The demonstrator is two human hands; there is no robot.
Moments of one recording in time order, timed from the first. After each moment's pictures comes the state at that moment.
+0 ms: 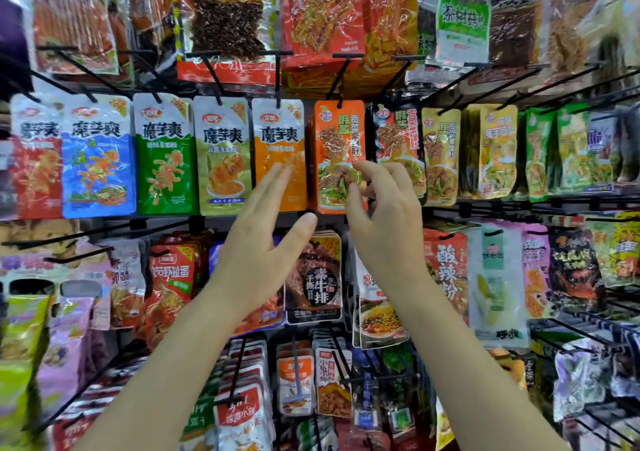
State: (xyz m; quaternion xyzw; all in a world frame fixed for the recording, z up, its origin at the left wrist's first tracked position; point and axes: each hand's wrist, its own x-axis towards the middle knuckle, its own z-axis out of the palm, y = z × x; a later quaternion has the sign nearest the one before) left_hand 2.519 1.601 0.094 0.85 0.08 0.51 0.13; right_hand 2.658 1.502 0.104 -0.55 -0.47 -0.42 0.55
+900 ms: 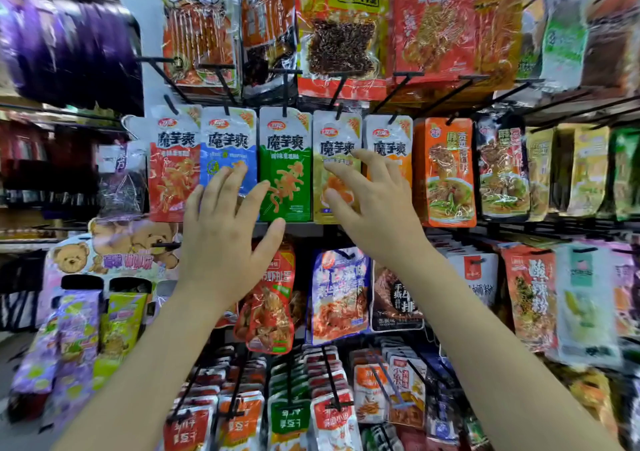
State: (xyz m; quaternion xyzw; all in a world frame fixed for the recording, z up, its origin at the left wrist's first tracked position) left_hand 2.394 1.739 0.103 0.78 0.22 0.54 -0.21; right_hand 2.564 1.603 0.142 -0.65 -0.54 -0.40 0.37
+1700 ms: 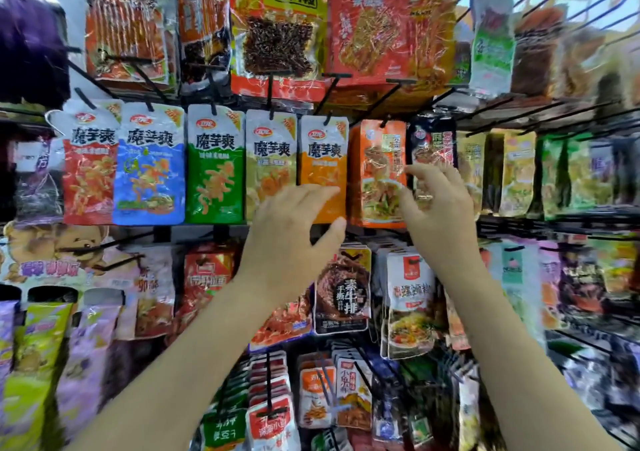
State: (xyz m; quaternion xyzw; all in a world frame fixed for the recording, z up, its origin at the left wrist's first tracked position) left_hand 2.493 1.628 0.119 0.86 0.06 0.51 0.00; right_hand 2.664 1.497 0.128 -0.65 -0.42 -0.40 0.50
